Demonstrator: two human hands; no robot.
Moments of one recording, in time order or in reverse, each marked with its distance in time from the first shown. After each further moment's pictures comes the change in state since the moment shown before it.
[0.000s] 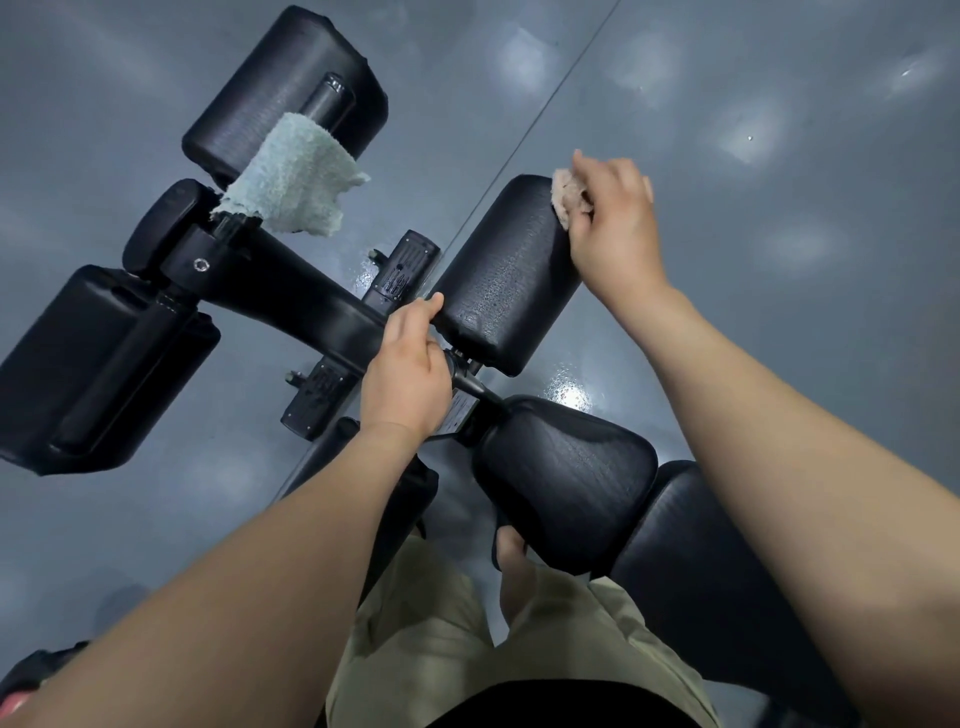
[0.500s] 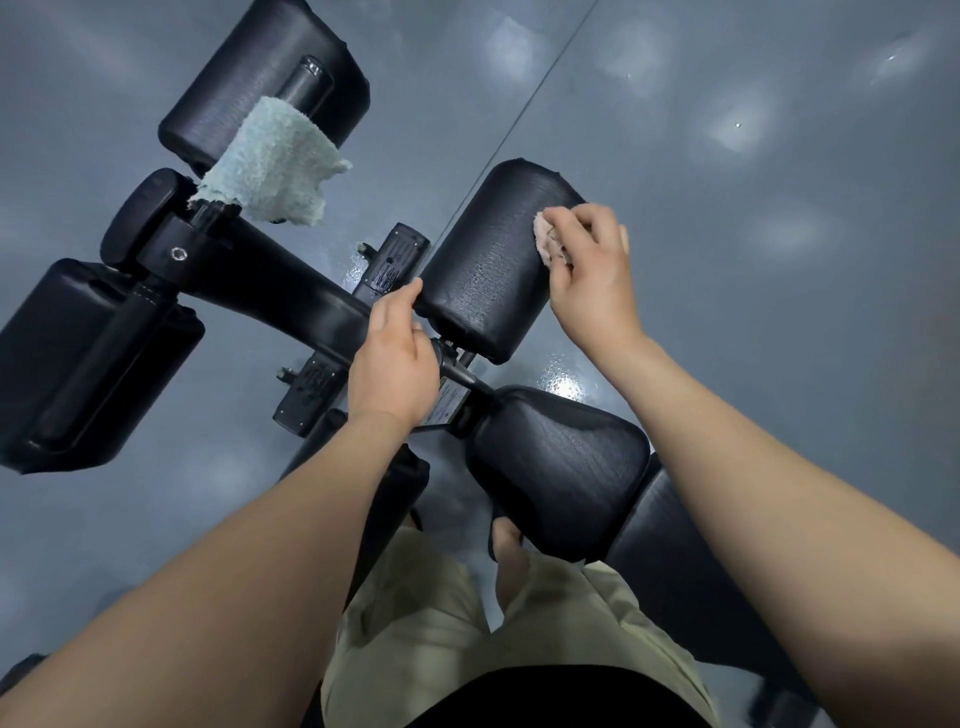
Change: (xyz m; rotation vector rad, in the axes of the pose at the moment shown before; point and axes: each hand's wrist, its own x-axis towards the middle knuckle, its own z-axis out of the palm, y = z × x) left_hand 0.000 -0.001 0.002 0.003 0.009 -0.028; right_hand -0.061 -0.002 0.006 0.056 -0.015 -0.021
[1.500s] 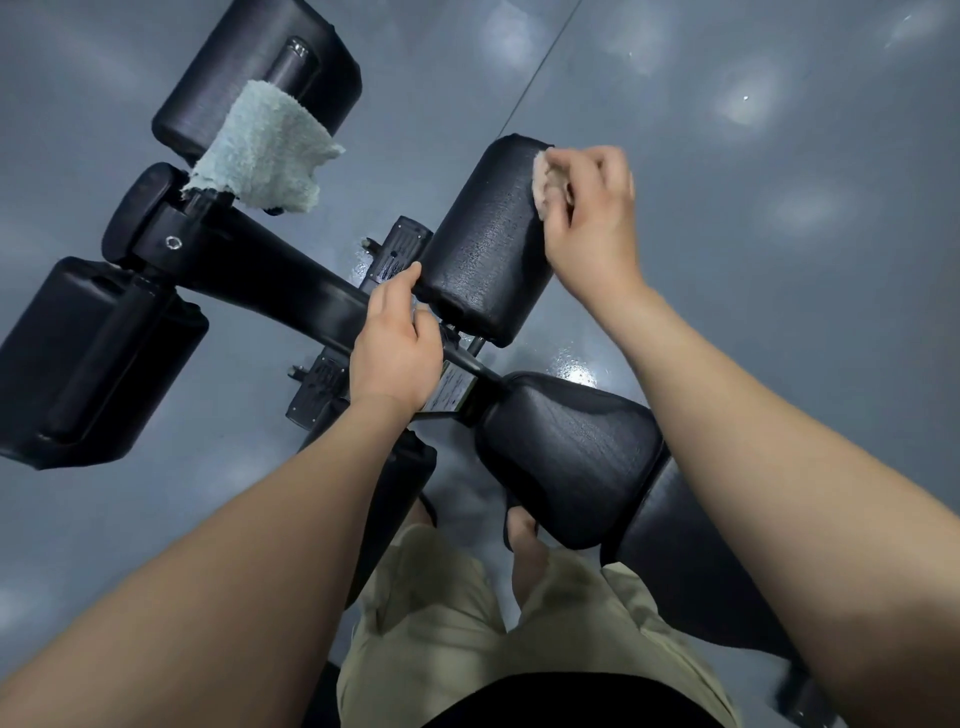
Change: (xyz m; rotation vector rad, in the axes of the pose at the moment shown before) left_hand 0.000 -0.004 0.003 -0.004 0.031 0.028; right_hand 0.017 -0.015 -0.006 0.034 0.115 0.047
